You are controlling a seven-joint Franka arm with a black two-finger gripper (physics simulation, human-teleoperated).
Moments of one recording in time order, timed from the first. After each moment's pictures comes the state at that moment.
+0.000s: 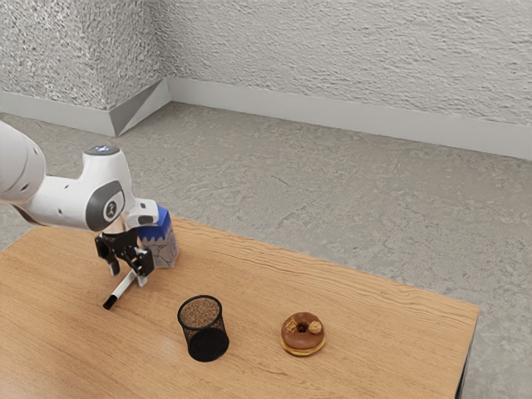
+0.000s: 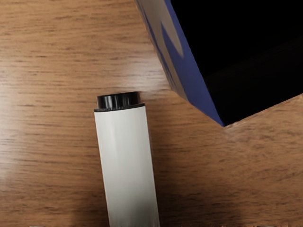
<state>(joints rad) 0.01 0.32 0.26 -2.16 -0.01 2.40 0.25</state>
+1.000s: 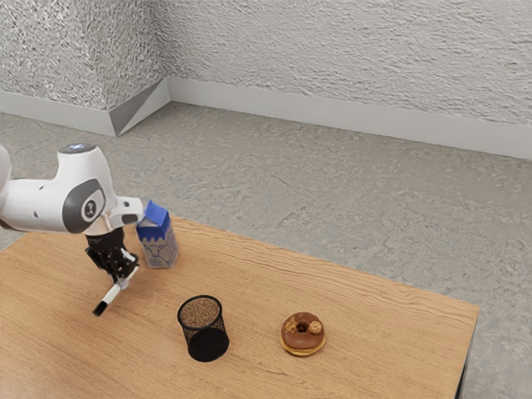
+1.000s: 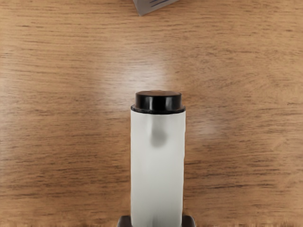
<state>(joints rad) 0.01 0.15 0.27 -2.31 -0.04 2.40 0.26</state>
